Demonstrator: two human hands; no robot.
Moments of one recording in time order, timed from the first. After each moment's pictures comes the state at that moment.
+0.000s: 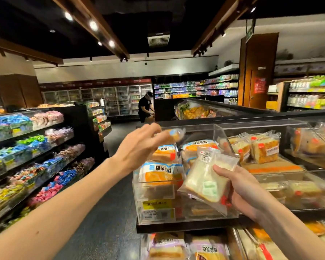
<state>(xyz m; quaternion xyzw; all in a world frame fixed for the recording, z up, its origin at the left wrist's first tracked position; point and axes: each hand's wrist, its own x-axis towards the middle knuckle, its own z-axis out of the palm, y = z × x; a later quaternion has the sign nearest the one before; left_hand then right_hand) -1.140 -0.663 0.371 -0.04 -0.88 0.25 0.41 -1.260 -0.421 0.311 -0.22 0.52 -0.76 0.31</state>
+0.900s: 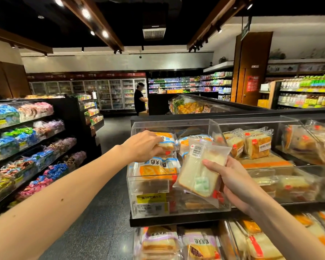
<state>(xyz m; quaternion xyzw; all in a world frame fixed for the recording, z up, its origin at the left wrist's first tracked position) -1.178 -0.685 0.358 0.10 -0.98 0.14 0.13 -1.254 -0.426 0.314 -0.26 0.55 -0.75 0.26</state>
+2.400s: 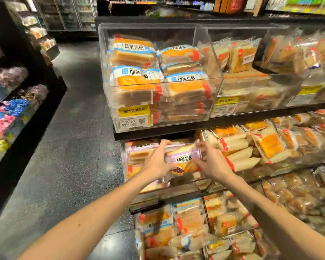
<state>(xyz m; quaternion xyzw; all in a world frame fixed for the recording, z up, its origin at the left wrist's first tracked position) -1.130 -0.540 0.112 0.22 -0.89 -0.39 0.05 -1.235 -0.374 0.115 -0.29 0.90 -0.33 0.09</state>
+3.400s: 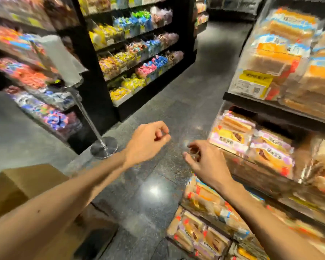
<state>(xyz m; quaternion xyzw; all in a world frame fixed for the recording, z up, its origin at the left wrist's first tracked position) -0.842 -0.479 0.143 0.49 -0.80 -0.24 0.26 -1.030 -0.391 0.124 -0.67 0.68 -0.27 0.12</state>
